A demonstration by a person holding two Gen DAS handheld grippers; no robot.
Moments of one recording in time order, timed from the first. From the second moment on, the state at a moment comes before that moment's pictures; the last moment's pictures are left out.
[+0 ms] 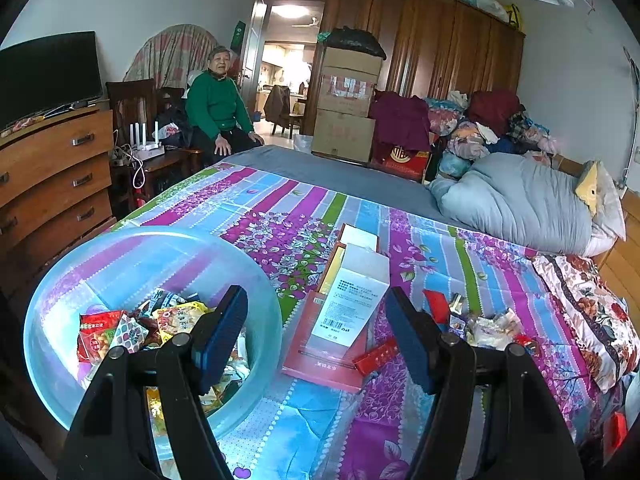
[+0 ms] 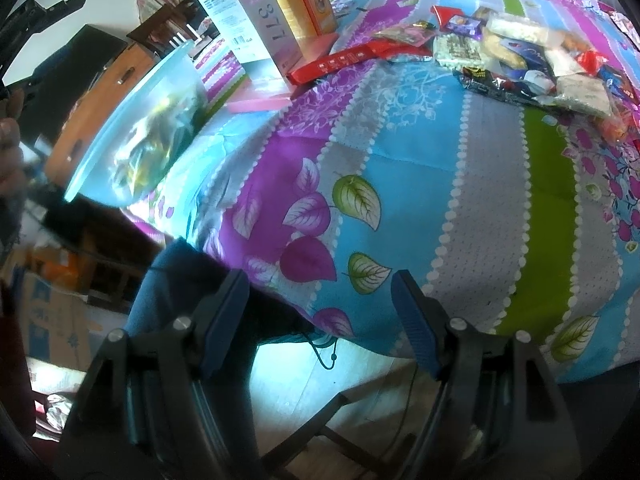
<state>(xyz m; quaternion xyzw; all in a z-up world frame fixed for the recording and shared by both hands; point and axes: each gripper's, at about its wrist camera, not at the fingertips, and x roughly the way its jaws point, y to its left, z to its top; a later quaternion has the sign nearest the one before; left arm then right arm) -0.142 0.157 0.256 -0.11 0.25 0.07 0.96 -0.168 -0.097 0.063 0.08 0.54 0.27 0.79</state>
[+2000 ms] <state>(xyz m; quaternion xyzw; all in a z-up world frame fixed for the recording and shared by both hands) -0.114 0.106 0.123 -0.10 0.38 -0.07 0.92 0.026 0.016 0.056 -0.38 0.40 0.41 0.73</state>
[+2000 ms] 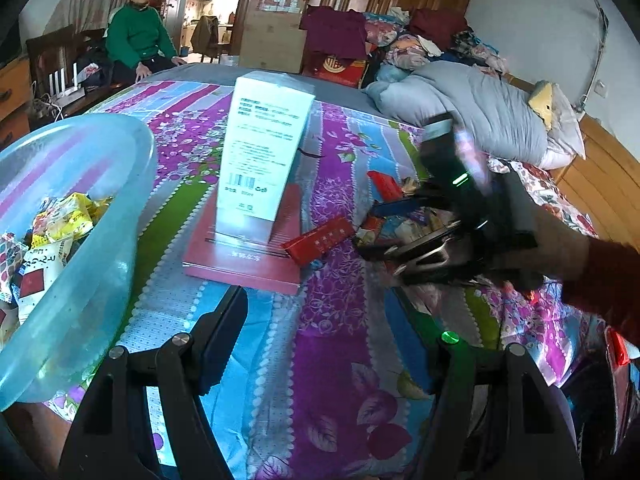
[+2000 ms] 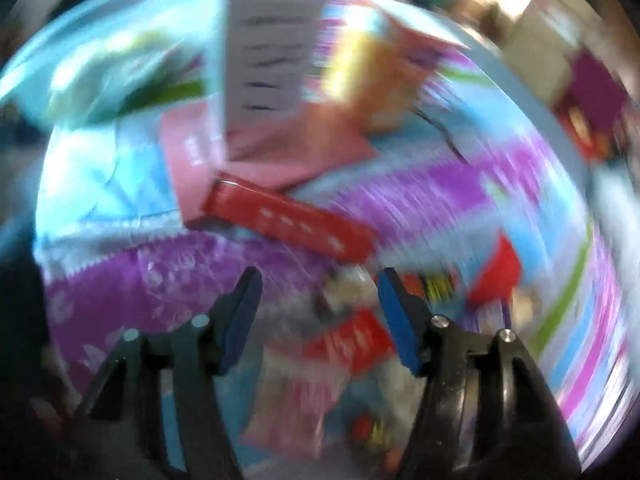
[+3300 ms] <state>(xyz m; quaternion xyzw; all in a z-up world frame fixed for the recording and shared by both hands) -0.054 0.054 0.077 -0.19 0.47 -0.13 0.85 -0.022 -0.196 0.078 0.14 0.50 0.27 0.81</state>
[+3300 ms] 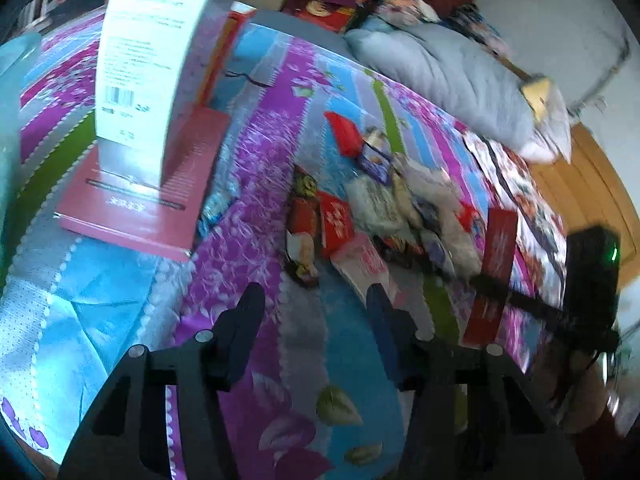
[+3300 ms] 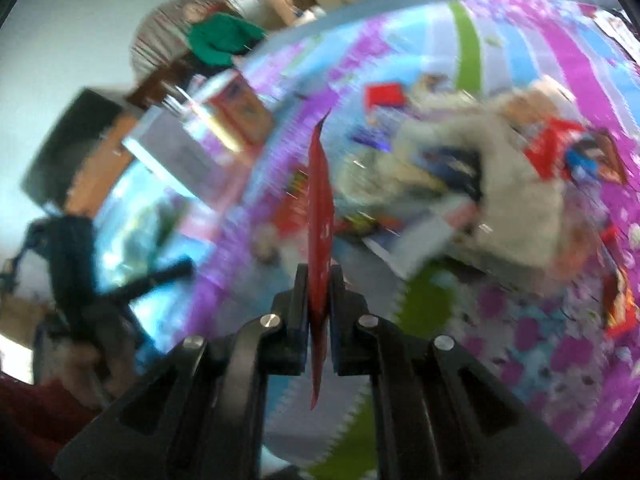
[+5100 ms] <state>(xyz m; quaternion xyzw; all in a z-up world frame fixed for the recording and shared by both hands) -0.091 0.027 0.034 0.03 0.48 -0.12 0.87 -0.056 -0.151 0.029 0.03 0.52 0.26 0.82</state>
